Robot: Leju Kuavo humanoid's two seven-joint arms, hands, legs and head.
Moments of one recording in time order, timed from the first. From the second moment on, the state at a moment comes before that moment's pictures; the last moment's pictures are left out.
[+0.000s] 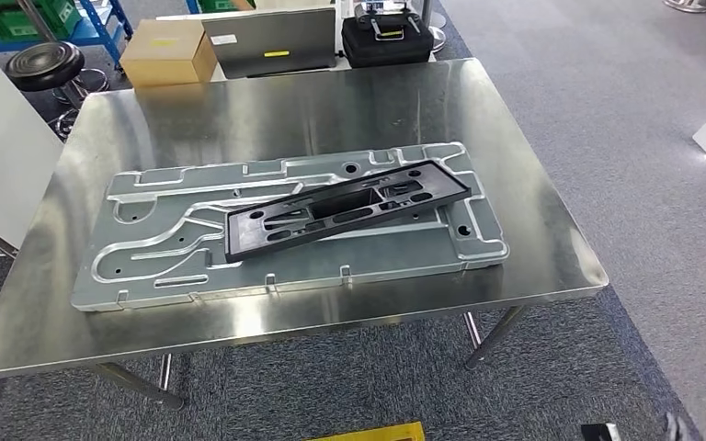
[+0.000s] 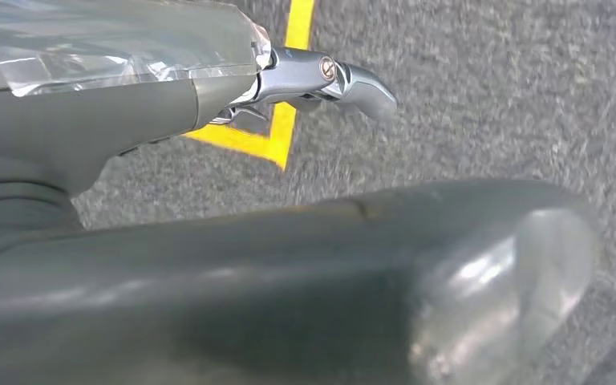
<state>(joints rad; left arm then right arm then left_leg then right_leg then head) -0.09 -0.08 1.34 -0.24 0.65 -0.05 -0.52 0.03 0.00 -0.89 -0.65 0.92 -0.64 -0.61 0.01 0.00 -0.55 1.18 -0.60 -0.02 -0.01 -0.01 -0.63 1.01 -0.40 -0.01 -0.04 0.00</state>
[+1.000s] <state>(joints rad) -0.07 -0.05 1.34 -0.24 0.65 -0.06 -0.47 -0.04 0.09 -0.81 -0.20 1.18 -0.45 -0.07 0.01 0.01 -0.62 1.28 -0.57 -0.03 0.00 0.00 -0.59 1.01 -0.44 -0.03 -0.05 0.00</state>
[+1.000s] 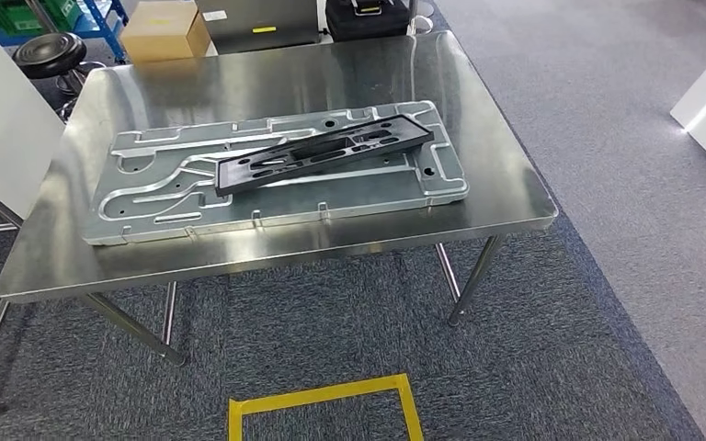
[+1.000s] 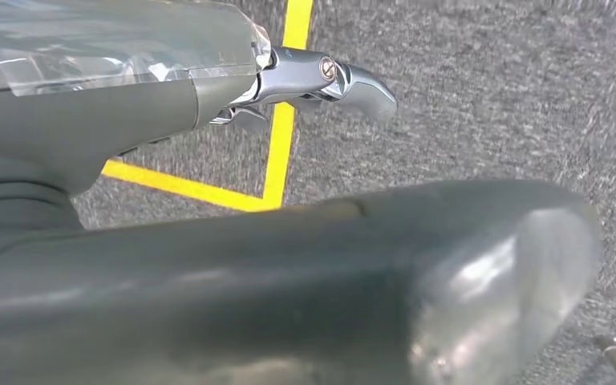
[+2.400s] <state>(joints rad) -0.06 -0.06 1.29 -0.23 0.65 -0.14 -0.42 -0.04 0.13 -0.90 -0.19 1.11 -0.25 -0.03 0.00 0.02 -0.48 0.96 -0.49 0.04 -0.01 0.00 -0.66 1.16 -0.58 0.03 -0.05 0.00</state>
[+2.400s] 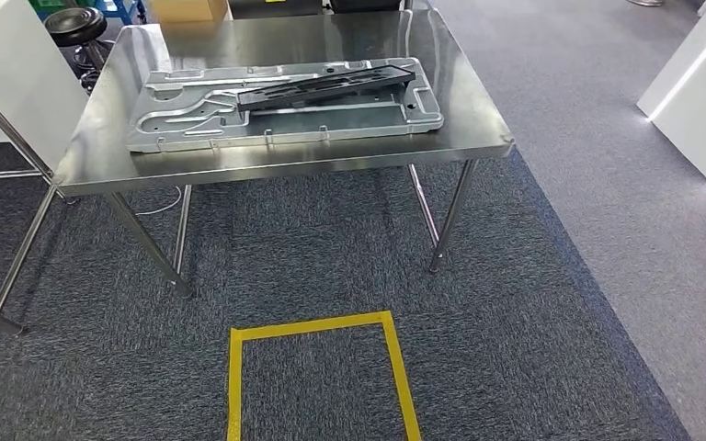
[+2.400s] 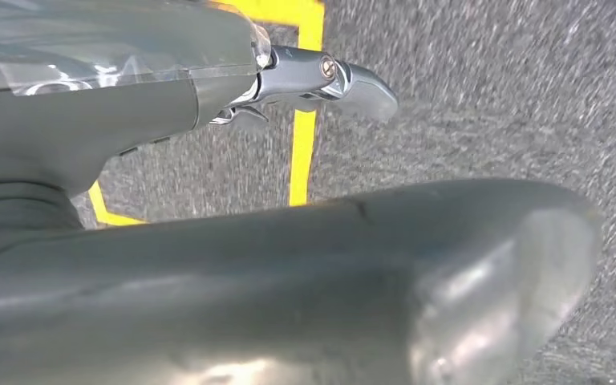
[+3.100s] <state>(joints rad) -0.08 -0.07 1.29 -0.23 0.65 -0.14 -0.40 -0.05 0.13 -0.91 -0.18 1.11 -0.22 -0.07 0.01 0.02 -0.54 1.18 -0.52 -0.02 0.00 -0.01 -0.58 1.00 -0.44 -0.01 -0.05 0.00</state>
